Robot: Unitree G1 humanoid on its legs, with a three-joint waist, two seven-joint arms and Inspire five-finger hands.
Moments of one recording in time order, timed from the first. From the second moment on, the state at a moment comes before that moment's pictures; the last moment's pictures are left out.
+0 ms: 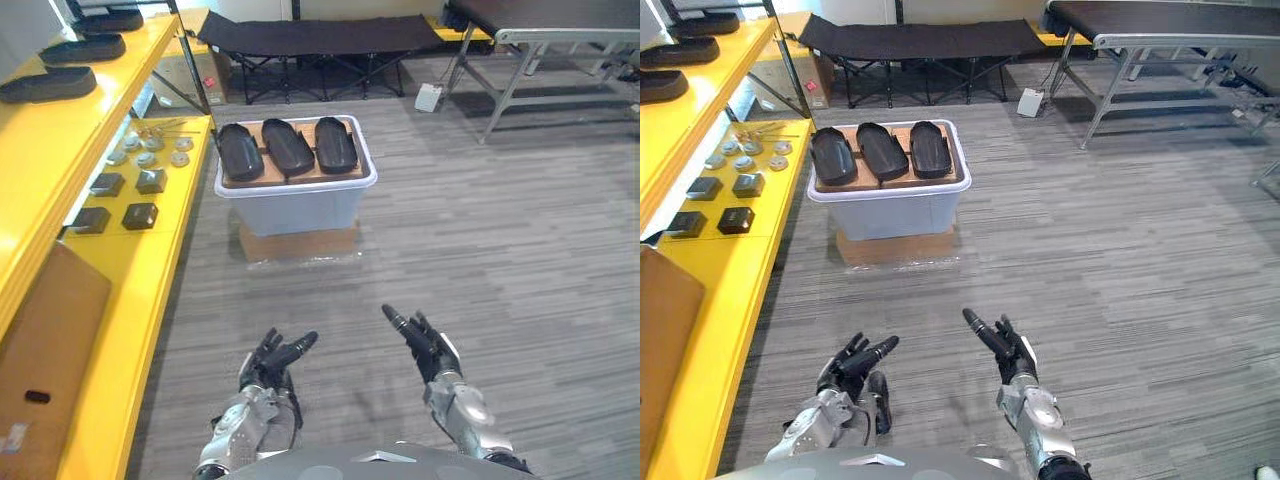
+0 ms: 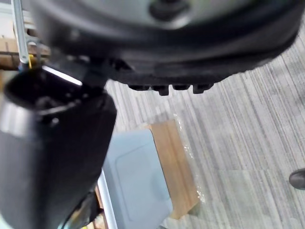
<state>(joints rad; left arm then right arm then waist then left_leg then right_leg) 0.12 0.09 -0.13 0.65 -0.63 -0.08 0.00 0.07 -0.16 0.17 0.74 0.45 -0.20 0.05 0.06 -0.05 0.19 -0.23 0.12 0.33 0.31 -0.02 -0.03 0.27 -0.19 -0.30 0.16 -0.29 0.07</state>
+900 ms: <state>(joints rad) 0.16 0.04 -0.14 0.43 -0.65 -0.28 0.10 0.27 -0.18 -0.01 0.39 0.33 -0.23 -0.01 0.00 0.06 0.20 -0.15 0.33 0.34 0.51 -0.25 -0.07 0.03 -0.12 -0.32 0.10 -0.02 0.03</state>
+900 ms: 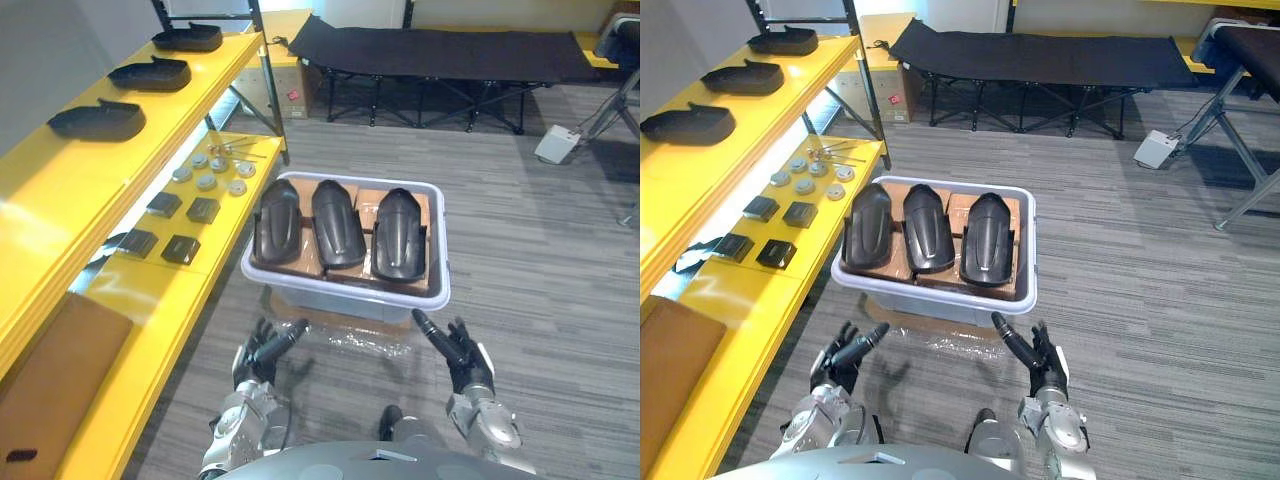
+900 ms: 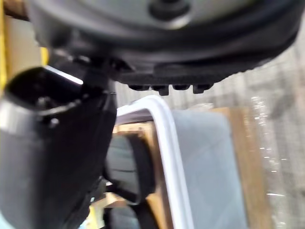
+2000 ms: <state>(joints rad) 0.21 0.19 -0.22 -0.17 -0.47 -0.42 0.33 0.17 -0.28 -0.05 0.17 0.44 -0.17 -0.24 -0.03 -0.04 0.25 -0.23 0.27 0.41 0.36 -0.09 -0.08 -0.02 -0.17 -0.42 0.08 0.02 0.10</state>
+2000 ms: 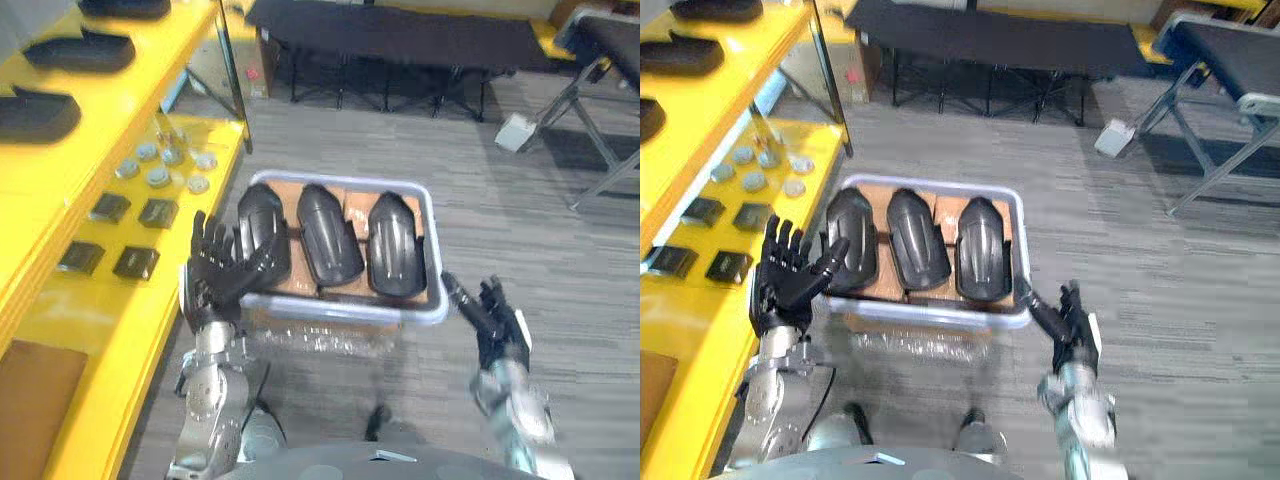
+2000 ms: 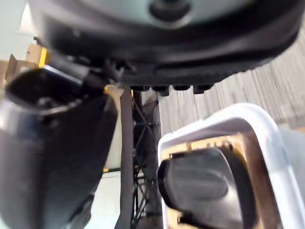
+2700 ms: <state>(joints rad) 0.05 0.21 -0.21 -0.08 -0.47 -0.44 0.22 -0.53 -0.59 -0.10 0.86 0.40 -0.18 -0.40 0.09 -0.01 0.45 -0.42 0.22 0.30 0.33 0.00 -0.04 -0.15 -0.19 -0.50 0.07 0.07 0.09</state>
